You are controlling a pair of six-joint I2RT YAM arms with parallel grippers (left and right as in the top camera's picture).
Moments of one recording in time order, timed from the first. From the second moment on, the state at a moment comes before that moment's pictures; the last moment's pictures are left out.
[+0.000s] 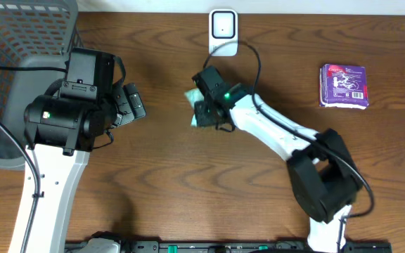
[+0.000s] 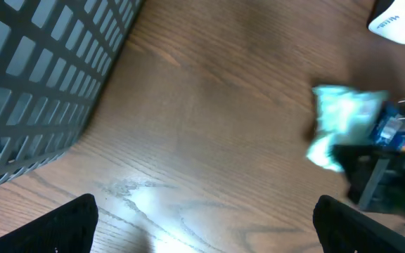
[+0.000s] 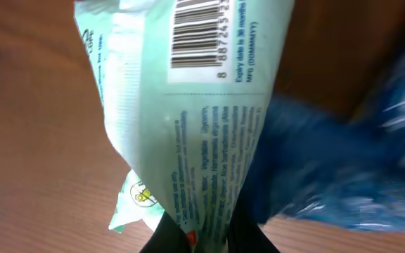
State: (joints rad) left arm -0.19 1.32 1.55 -1.32 -0.14 -0.51; right arm 0.64 2.00 1.49 -0.67 0.01 0.49
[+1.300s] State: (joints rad) left arm -0.19 1.32 1.55 -1.32 -0.14 -0.51; right arm 0.42 2.17 1.44 -0.80 1.06 0.33
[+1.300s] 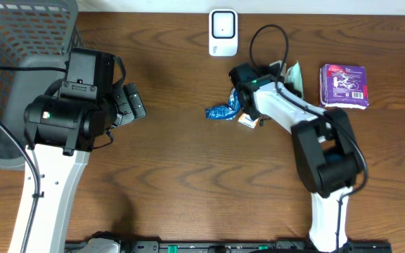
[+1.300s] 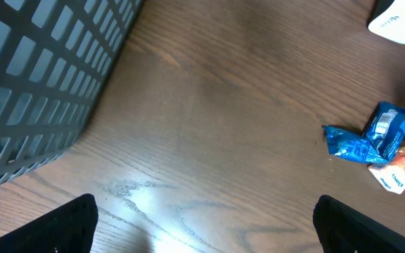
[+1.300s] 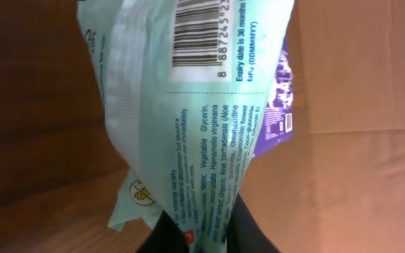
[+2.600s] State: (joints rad) left arm -0.19 1.32 1.55 -1.32 -0.14 -0.51; right arm 0.38 2.01 1.68 -0.91 0.36 0.28
